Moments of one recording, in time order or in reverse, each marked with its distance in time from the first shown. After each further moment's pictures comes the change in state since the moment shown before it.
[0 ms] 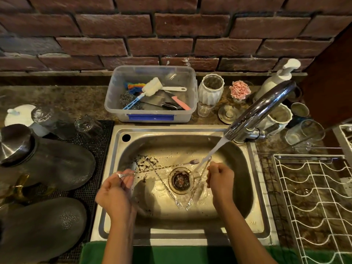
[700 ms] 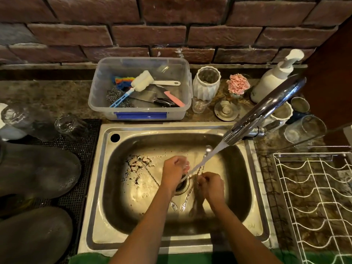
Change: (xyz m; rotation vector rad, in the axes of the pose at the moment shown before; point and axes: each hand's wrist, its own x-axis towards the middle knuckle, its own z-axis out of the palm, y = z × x) left_hand -0.003 -0.121 0.101 0.702 -0.680 -0.219; right_hand 0.043 0.071 0.009 -0.549 -0.138 -0.009
